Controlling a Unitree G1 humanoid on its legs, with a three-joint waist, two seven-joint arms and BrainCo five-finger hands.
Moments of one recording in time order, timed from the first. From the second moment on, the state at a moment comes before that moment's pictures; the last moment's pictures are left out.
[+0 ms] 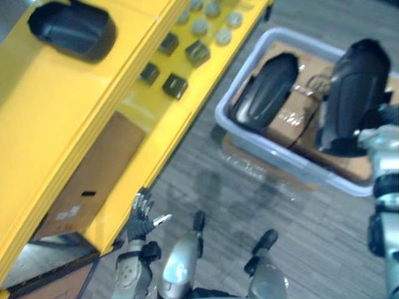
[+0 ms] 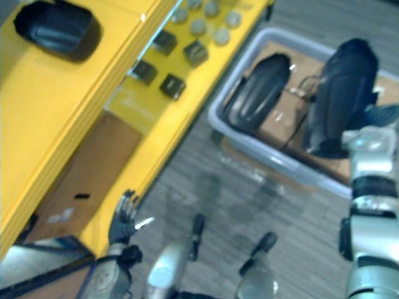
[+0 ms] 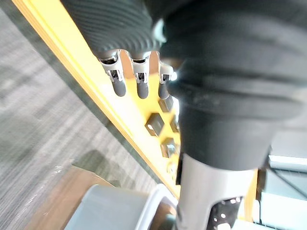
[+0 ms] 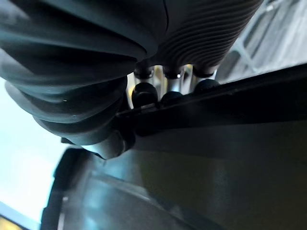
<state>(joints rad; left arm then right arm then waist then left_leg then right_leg) 0.32 0.11 -0.07 -0.05 -0.25 -0.19 0.15 -0.64 -0.64 -0.15 0.59 0.05 0.25 -0.49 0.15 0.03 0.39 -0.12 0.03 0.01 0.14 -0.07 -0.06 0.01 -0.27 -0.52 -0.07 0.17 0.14</state>
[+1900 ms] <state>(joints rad) -0.19 0.07 -0.20 0.18 -0.79 -0.01 0.11 -0.35 -0.13 0.38 0.38 -0.41 -0.26 -0.61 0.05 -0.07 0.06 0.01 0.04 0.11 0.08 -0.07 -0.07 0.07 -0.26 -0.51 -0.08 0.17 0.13</state>
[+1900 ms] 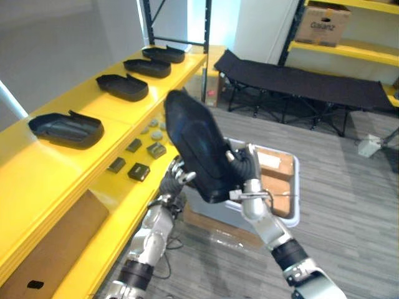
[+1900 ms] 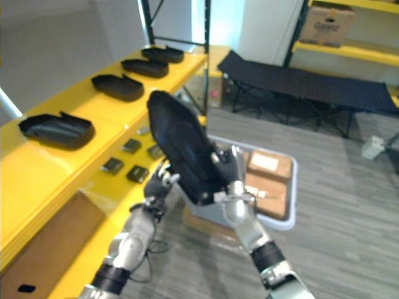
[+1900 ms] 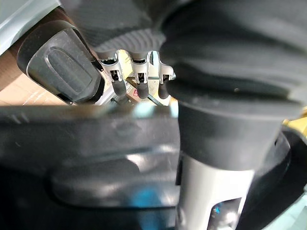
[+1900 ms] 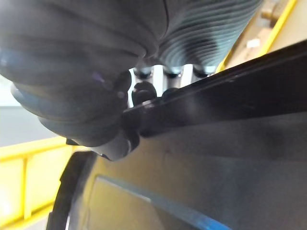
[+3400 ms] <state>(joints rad) -0.21 0.10 -0.22 0.17 -0.34 -0.19 0.30 -0.38 -0.05 0.51 0.33 -0.24 -0.30 -0.68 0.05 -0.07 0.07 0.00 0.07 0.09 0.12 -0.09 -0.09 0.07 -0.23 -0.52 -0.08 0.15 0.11</state>
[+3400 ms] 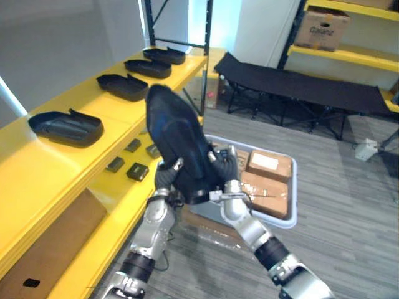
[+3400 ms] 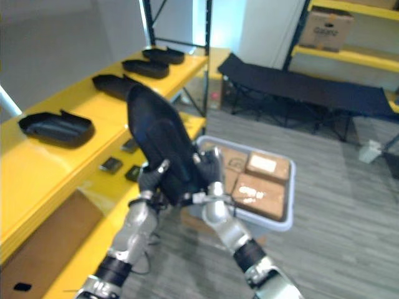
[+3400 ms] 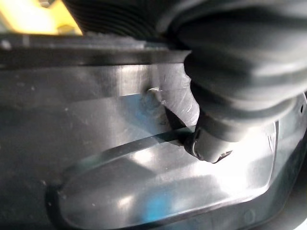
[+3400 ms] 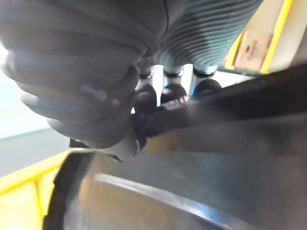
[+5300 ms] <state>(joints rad) 0.36 -0.08 0.28 -0.40 0.06 -0.34 0.64 0.22 0.03 0.02 0.08 0.51 -0.36 0.00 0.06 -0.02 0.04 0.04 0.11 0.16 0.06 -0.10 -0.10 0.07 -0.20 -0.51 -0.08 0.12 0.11</state>
